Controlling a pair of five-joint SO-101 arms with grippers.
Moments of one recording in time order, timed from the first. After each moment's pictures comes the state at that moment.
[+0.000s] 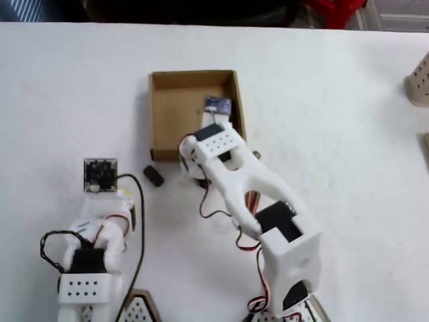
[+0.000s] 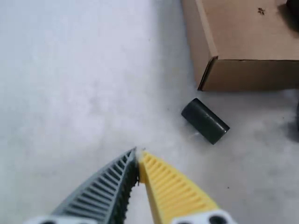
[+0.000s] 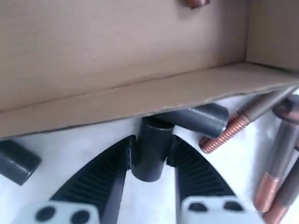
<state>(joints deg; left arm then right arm) -8.0 -86.3 97.7 42.6 0.3 -32.5 21.4 7.3 63.7 -34.4</state>
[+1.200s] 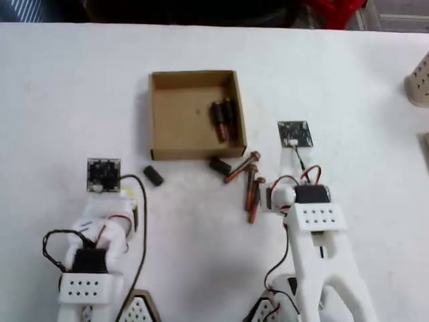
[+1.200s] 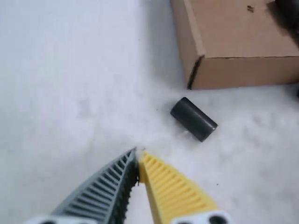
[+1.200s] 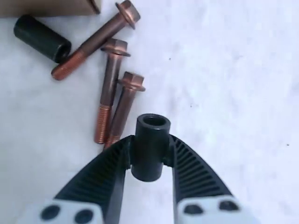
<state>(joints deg) -4.6 -86.3 97.7 42.6 0.3 -5.9 -38.3 59.5 55.9 3.2</state>
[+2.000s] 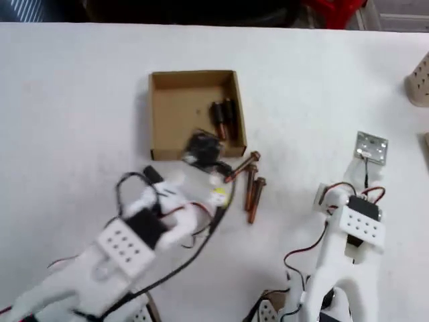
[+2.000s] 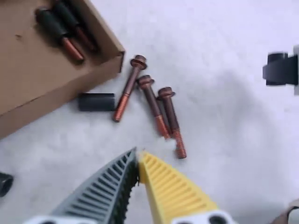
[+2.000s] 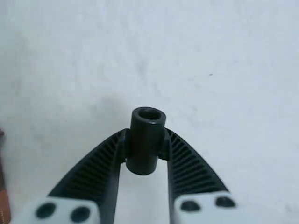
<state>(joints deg) 40.0 -41.5 58.0 42.9 16.1 23.1 -37.1 62.3 46.3 6.9</state>
